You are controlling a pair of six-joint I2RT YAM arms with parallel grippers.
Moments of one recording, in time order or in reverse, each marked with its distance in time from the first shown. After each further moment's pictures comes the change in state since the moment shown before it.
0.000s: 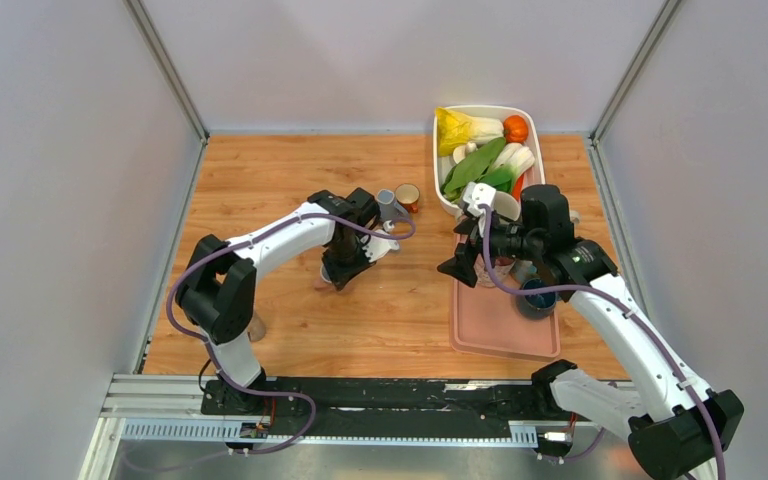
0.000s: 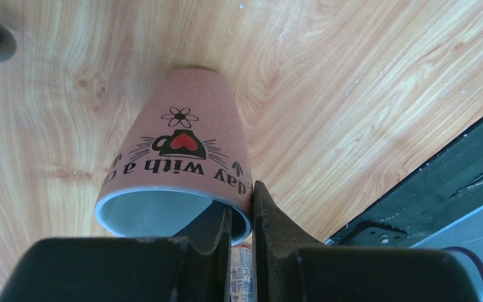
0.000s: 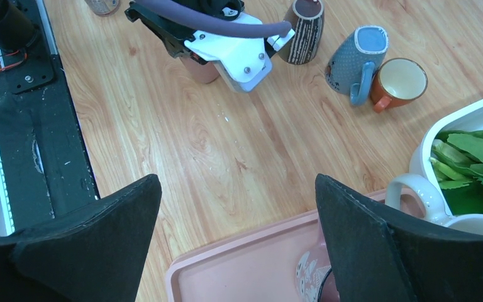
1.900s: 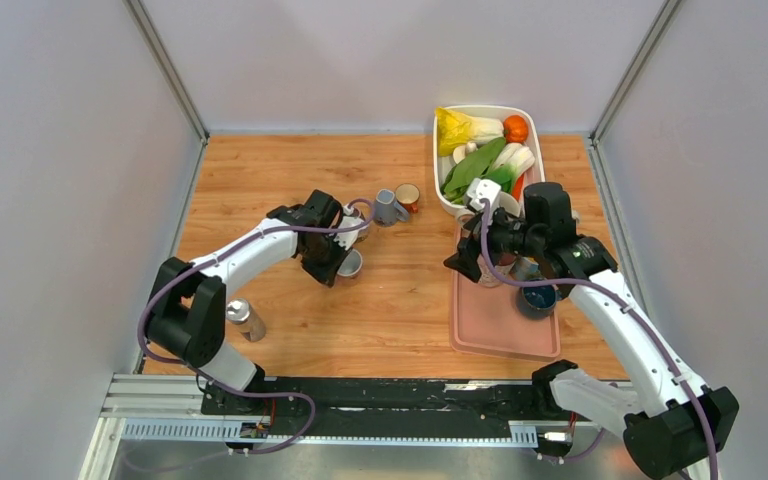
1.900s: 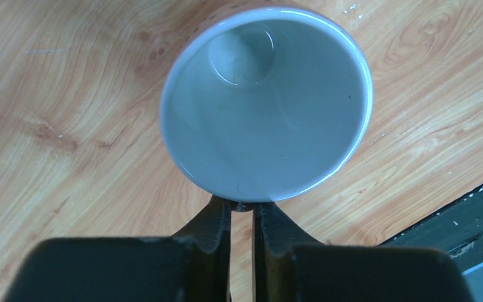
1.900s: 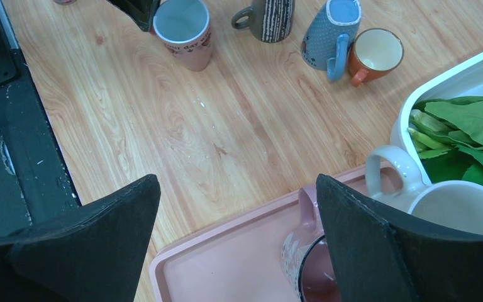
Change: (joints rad) left arm 0.165 -0.164 -0.252 0.287 0.068 -0.259; right arm -0.046 0.024 0.000 -0.022 0.051 -0.019
